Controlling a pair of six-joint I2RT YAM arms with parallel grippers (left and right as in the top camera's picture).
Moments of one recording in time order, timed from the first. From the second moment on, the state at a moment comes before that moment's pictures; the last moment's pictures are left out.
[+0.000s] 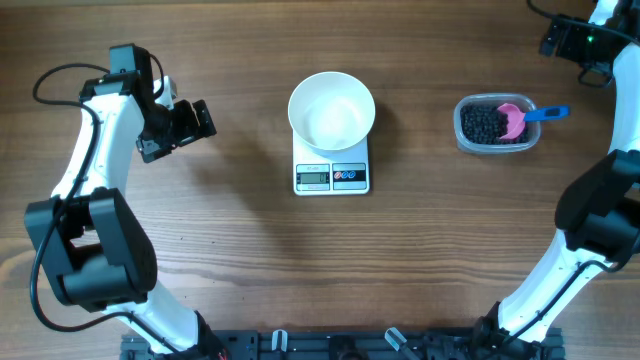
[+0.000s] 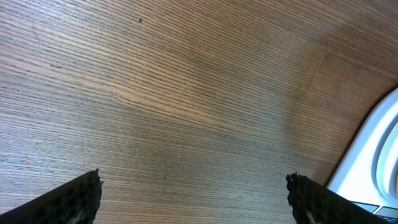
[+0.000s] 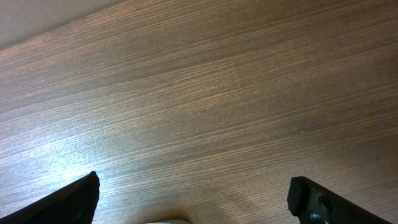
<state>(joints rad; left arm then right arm) 0.15 1.86 1.43 -0.96 0.18 -0.21 -0.35 2.15 2.04 -0.90 -0.11 0.00</state>
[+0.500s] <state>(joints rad) 0.15 1.86 1.43 -0.96 0.18 -0.21 -0.35 2.15 2.04 -0.90 -0.11 0.00</state>
